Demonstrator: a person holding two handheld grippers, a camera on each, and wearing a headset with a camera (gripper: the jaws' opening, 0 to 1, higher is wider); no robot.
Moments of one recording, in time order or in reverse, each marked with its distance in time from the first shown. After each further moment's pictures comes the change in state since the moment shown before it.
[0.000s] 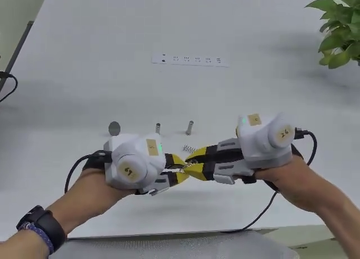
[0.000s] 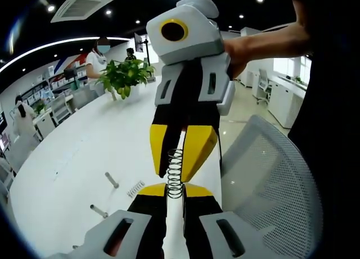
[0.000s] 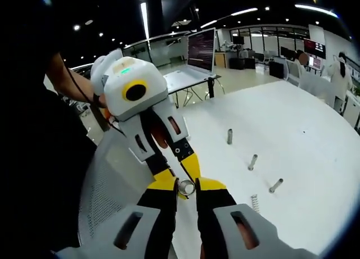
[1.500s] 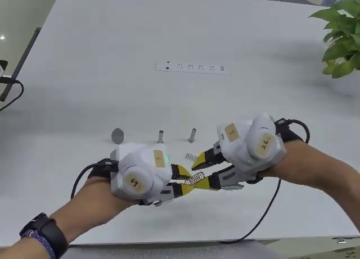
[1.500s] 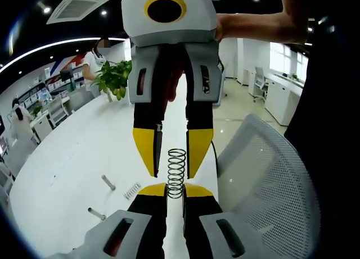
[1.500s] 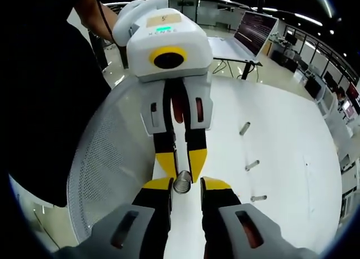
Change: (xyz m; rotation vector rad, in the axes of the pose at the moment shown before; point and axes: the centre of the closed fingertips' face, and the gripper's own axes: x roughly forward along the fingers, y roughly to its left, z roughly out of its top) left arm 0.001 -0.008 0.003 0.022 0.007 -0.022; right arm -0.005 0.004 -0.015 -0.400 0.335 0.105
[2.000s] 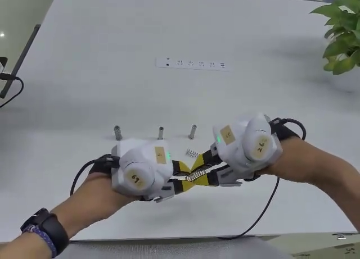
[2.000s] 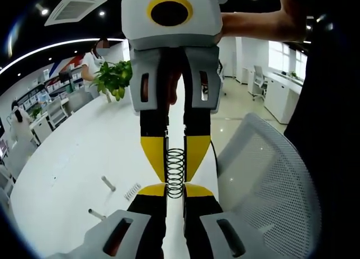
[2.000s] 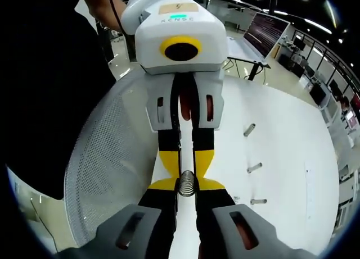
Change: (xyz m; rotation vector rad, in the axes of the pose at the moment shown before) left arm 0.001 -0.001 0.000 0.013 0.004 -0.004; right arm 0.007 0.005 -0.003 -0.058 0.025 0.017
